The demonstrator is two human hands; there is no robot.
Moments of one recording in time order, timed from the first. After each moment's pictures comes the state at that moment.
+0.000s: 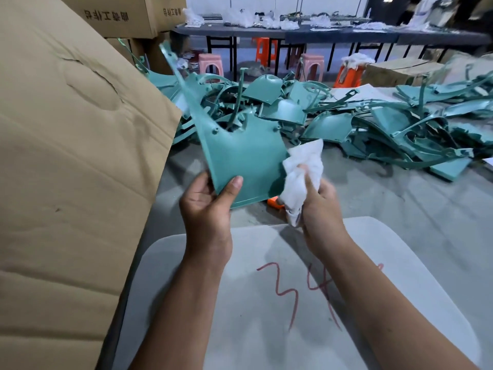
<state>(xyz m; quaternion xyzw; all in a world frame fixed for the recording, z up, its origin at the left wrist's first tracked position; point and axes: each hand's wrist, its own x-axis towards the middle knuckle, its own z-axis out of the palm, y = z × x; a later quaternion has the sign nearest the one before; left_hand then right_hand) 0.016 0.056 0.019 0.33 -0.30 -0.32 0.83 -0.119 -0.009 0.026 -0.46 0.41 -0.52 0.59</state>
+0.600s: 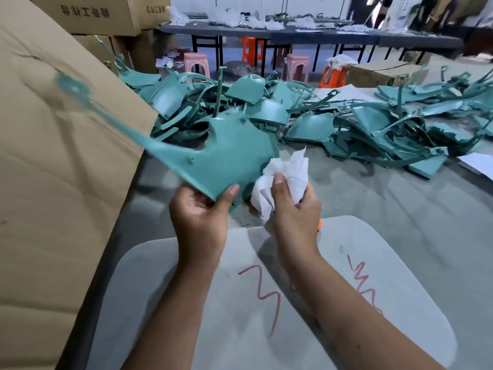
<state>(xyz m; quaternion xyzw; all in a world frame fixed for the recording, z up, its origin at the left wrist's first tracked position) 0.003 0.048 0.010 0.41 -0.35 -0.23 0.81 -0.111 0.009 0.016 -0.45 0.44 -0.60 0.49</state>
